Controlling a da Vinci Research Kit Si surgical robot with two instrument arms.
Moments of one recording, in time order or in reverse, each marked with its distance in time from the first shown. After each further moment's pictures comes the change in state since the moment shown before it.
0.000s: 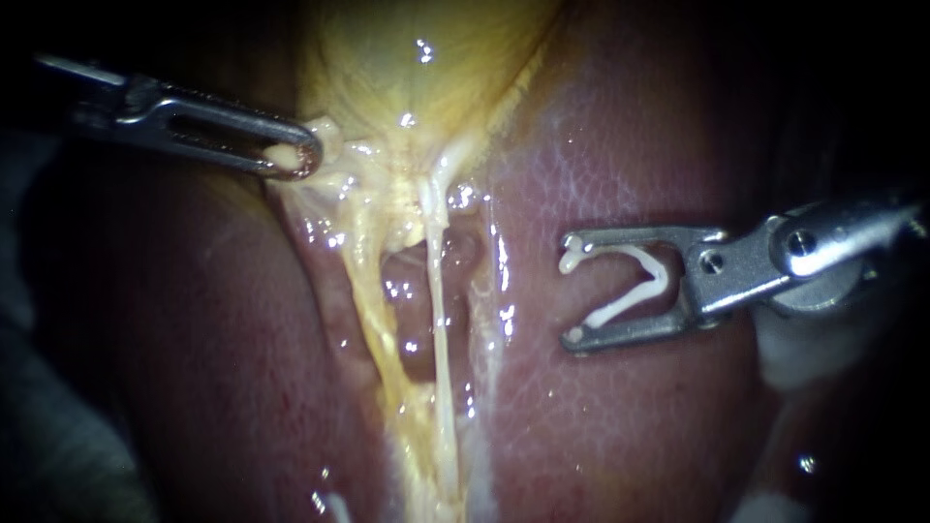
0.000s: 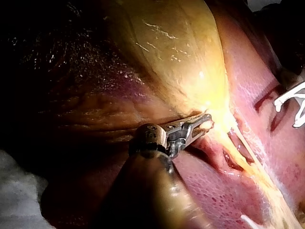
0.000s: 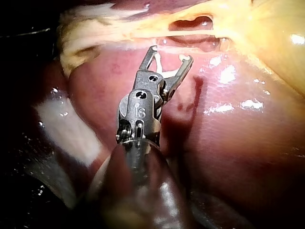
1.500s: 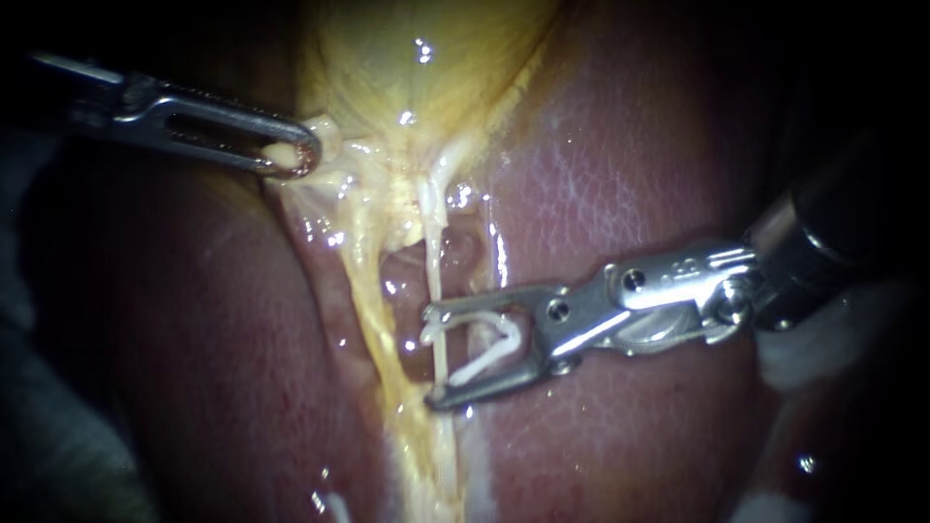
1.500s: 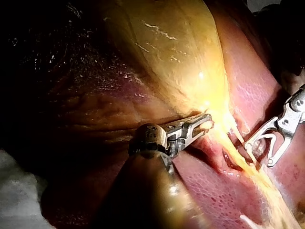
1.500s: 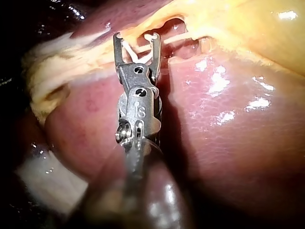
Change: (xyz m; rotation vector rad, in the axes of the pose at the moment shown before) right arm -0.005 0.000 0.014 0.232 0.117 0.210; left arm 0.000 0.000 0.000 -0.001 -0.001 -0.002
